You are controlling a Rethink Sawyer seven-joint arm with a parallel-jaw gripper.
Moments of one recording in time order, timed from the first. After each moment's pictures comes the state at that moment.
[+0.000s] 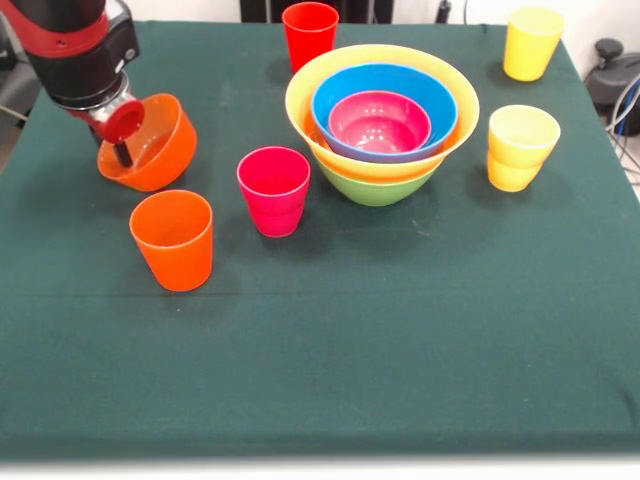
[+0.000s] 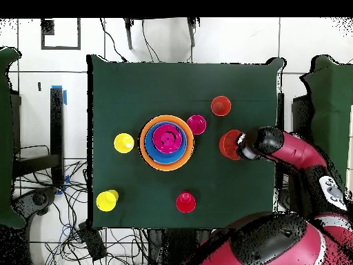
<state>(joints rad) -0.69 -0.31 0.09 1.32 -0.28 0.72 2.02</state>
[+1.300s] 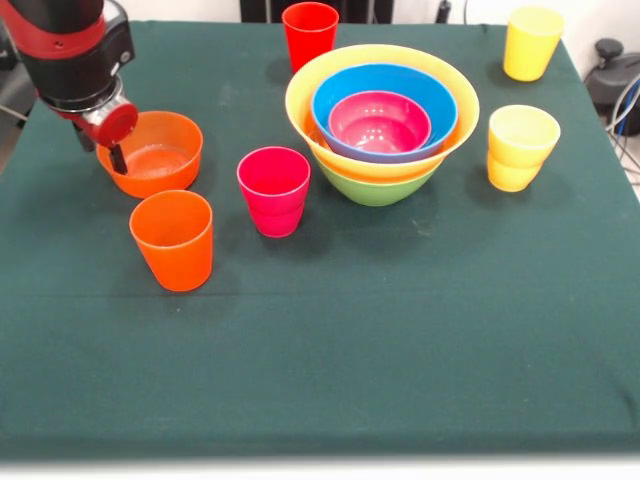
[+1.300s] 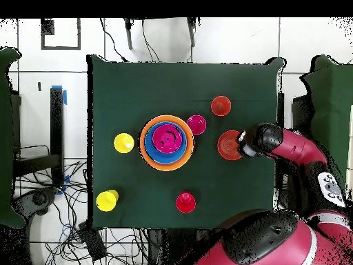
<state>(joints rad) -0.66 -0.32 0.07 1.29 -0.30 0.71 2.02</state>
